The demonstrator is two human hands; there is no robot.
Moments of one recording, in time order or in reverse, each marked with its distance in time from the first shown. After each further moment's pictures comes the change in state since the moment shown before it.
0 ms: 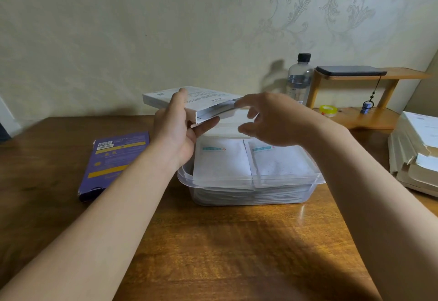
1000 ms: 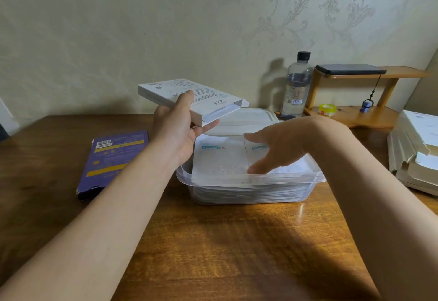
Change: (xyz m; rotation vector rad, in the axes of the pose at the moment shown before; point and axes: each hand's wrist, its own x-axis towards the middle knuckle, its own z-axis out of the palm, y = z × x) left_hand 0.001 -0.003 0.000 0.077 0.023 0.064; right_hand -0.004 0.009 0.002 -0.376 -0.647 0.121
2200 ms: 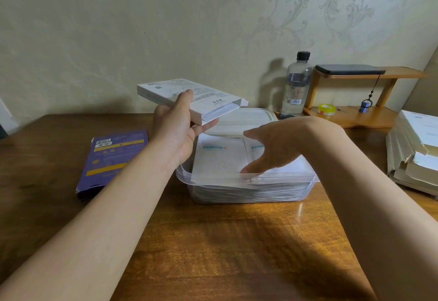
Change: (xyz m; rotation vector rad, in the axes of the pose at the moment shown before) left_hand -0.002 0.000 0.002 -0.018 0.030 -0.003; right_hand -0.001 -0.009 0.000 -0.032 0.065 0.019
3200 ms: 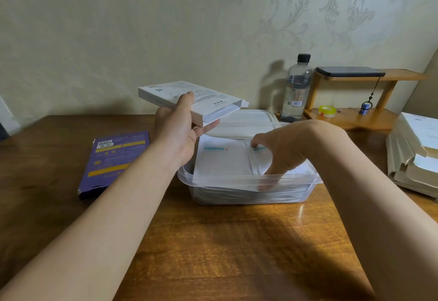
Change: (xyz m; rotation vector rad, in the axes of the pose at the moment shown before) left_hand -0.001 0.001 0.000 -0.009 -0.001 -0.003; right_hand 0.007 0.011 0.004 -0.001 -0.126 0.031
